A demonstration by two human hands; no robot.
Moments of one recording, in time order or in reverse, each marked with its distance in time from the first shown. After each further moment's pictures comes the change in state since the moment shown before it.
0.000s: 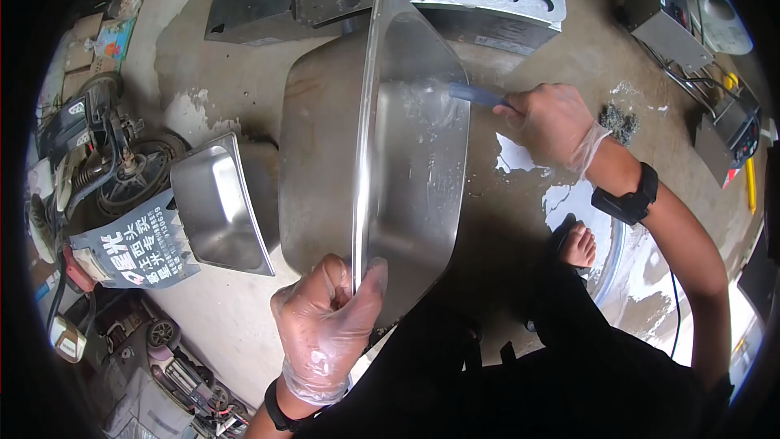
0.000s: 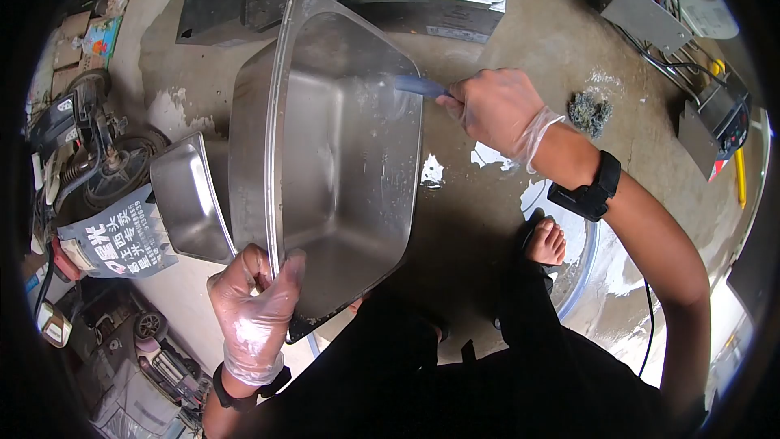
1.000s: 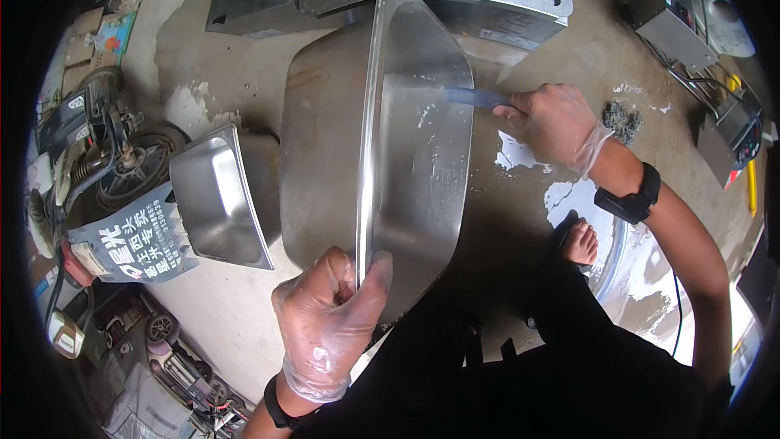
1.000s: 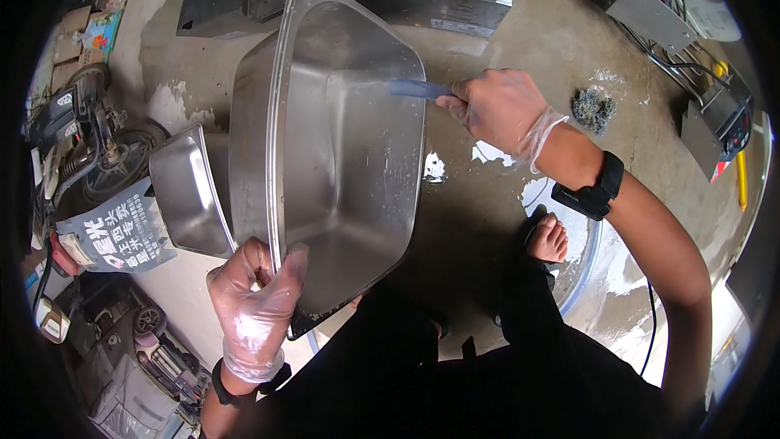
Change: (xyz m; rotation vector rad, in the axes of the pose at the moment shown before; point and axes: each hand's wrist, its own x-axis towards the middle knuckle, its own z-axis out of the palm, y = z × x) left_hand 0.000 0.002 0.001 0.010 -0.001 0.004; right_hand -0.003 -0.003 0.004 0.015 -0.024 0.007
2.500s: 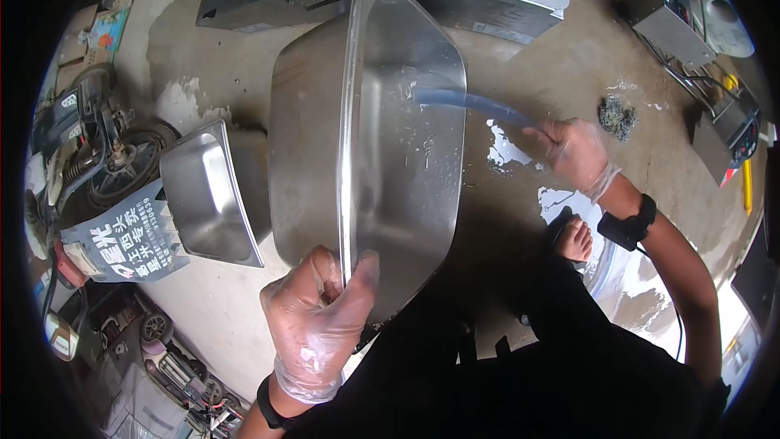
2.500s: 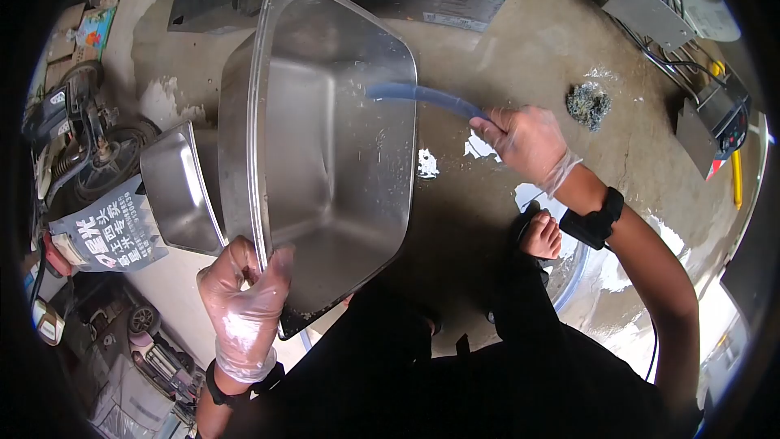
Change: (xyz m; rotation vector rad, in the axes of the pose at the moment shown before) left_hand -0.002 0.000 0.002 -0.060 0.007 -0.068; right_hand -0.058 0.022 0.021 0.167 0.086 0.141
